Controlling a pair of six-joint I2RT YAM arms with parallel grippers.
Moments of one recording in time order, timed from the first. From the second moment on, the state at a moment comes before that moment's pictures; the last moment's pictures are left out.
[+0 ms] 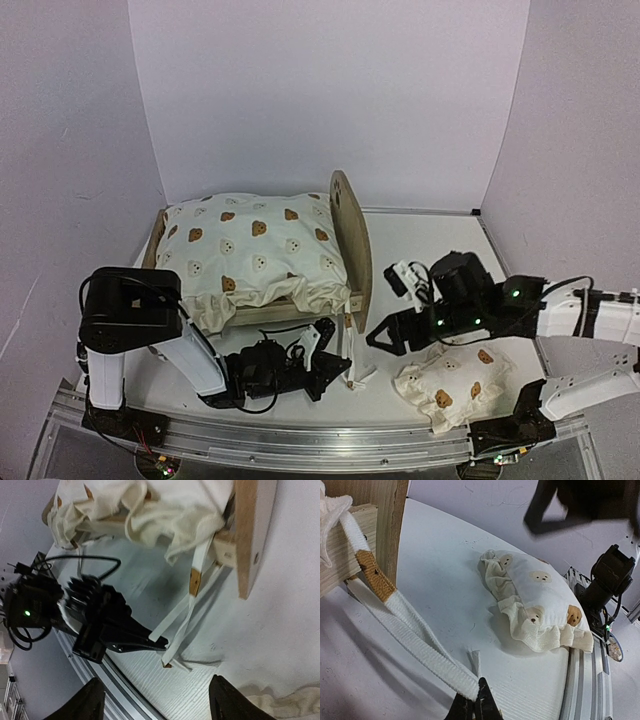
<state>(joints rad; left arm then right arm) -1.32 2.03 0.64 1.18 -0.11 -0.38 0.96 1.11 0.74 -0.36 -0.19 0.50</state>
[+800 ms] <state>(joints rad) -1.32 1.98 0.63 1.14 -0.11 -0.40 1.09 1.57 0.37 0.62 -0.06 0.73</state>
